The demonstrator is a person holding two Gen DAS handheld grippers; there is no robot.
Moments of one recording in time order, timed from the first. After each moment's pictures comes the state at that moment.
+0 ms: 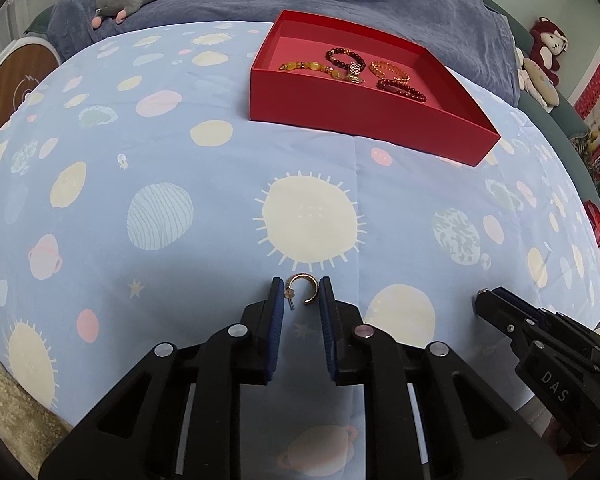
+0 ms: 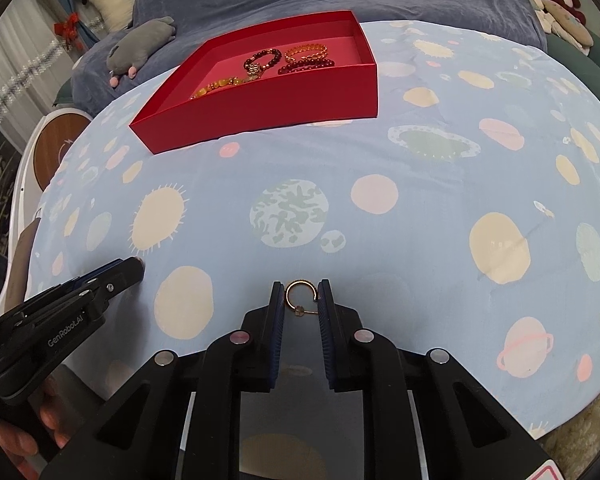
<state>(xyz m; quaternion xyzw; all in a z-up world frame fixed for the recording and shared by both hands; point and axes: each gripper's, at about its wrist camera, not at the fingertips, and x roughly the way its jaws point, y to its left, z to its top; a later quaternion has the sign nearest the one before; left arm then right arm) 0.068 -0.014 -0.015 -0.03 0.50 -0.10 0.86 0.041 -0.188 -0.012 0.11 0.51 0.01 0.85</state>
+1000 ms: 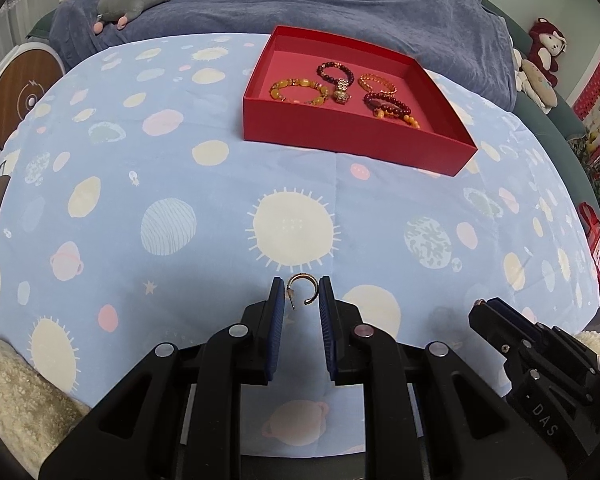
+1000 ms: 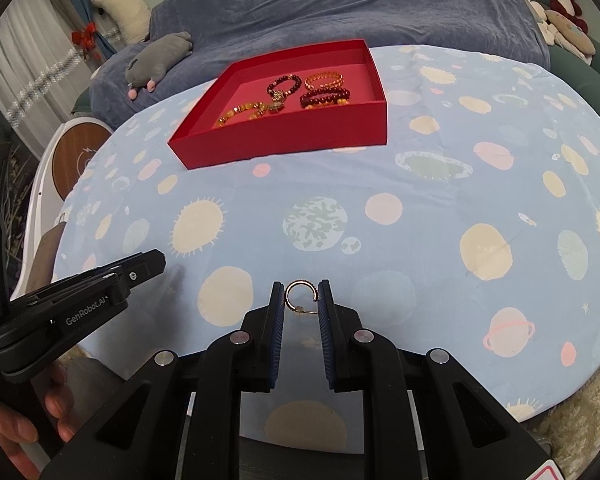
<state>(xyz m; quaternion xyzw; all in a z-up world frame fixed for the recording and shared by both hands) 0.061 -0.021 0.020 -0.03 0.51 -0.10 0.86 0.020 -0.184 0.023 0.12 0.48 0.03 0.87</state>
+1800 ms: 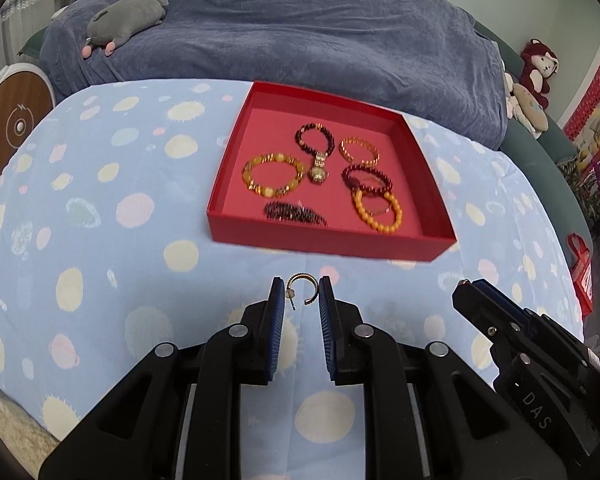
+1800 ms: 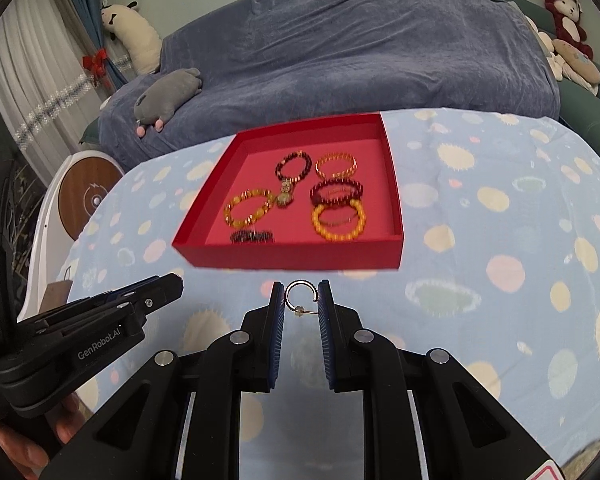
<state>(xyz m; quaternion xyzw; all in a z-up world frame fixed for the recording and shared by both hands) 0.128 -0.043 0.065 -0.05 0.47 -0.12 0.87 0.098 -0.197 0.072 0.11 0.42 0.04 0.90</state>
